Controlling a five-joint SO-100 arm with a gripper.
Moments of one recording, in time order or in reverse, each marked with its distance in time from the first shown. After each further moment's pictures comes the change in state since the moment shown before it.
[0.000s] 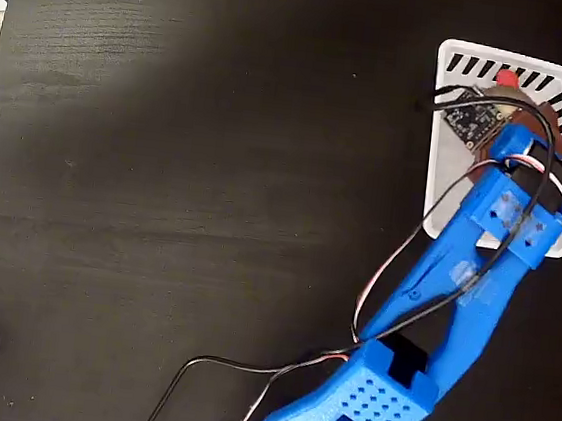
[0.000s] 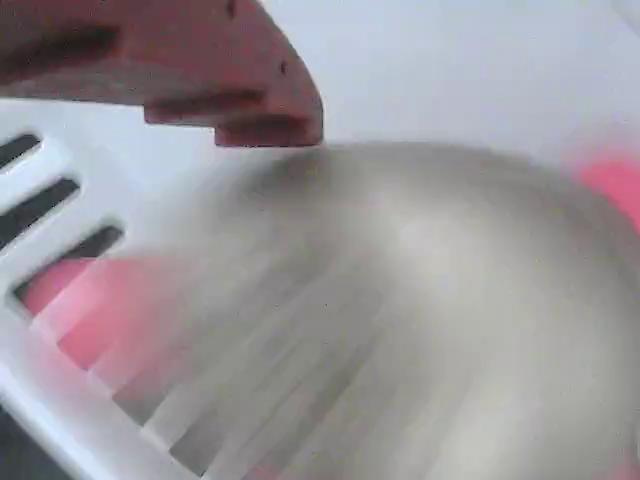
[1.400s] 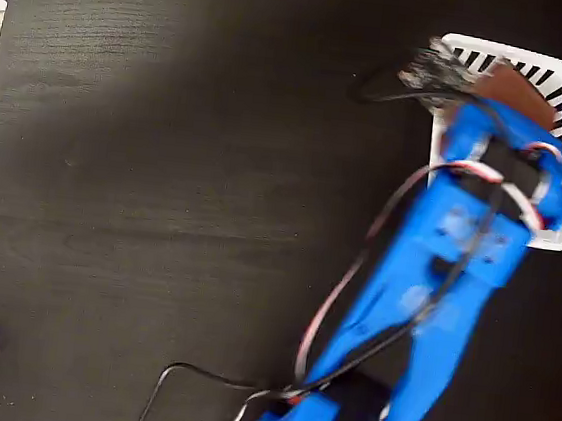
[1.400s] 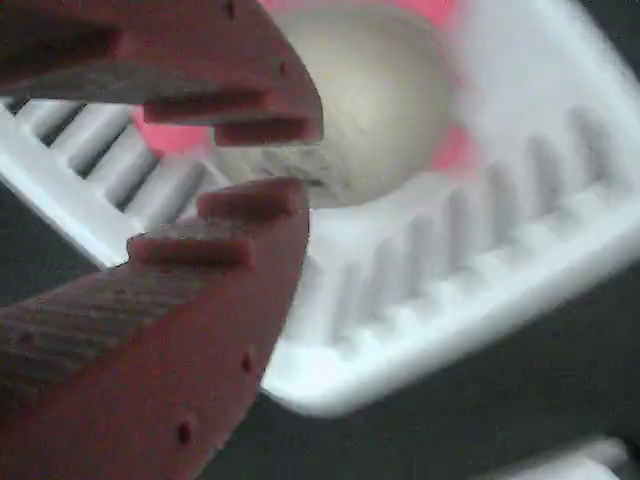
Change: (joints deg) arm -8.7 24.1 19.6 -11.6 2.5
